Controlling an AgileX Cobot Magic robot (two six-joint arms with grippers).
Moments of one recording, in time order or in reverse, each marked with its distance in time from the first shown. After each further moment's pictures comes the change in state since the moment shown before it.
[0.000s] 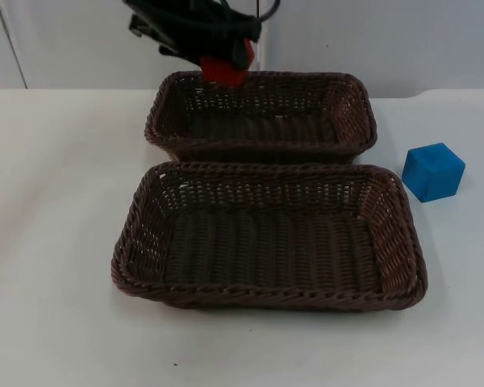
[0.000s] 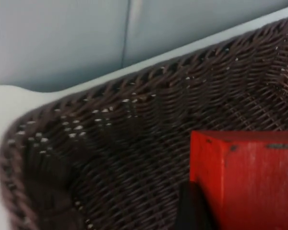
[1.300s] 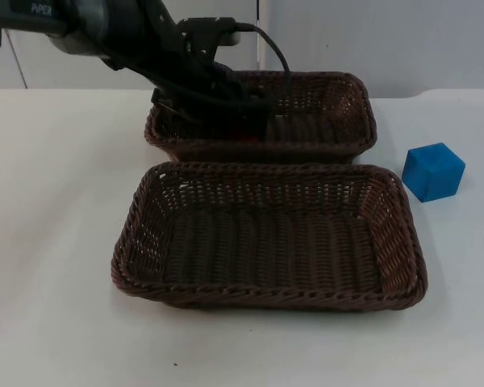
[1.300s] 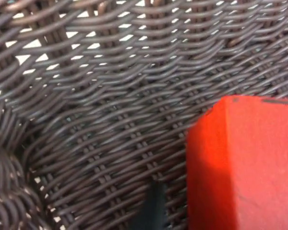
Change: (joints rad) right arm 0.000 0.000 0.000 0.000 0.000 -0.002; left arm -0.020 0.166 -0.005 -0.044 -0.099 0.004
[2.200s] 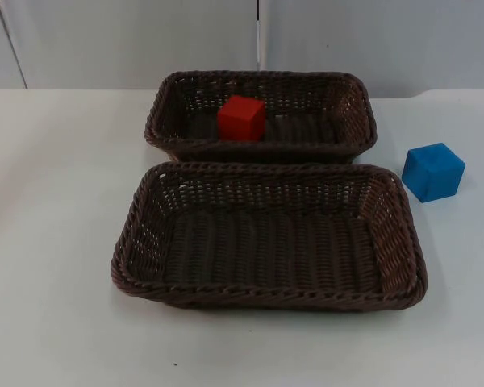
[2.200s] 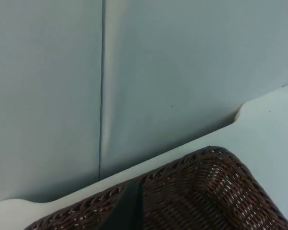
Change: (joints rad) right arm 0.000 0.000 0.000 0.000 0.000 0.000; left arm 0.000 -0.406 0.000 -0.022 0.089 0.000
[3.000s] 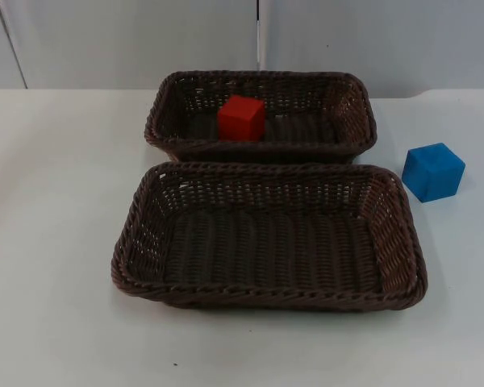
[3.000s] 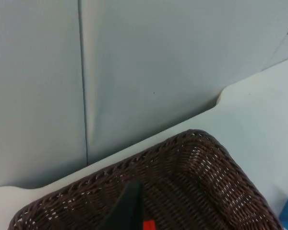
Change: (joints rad) right arm 0.000 0.000 0.000 0.000 0.000 0.000; left arm 0.000 -0.063 0.002 0.010 0.111 0.000
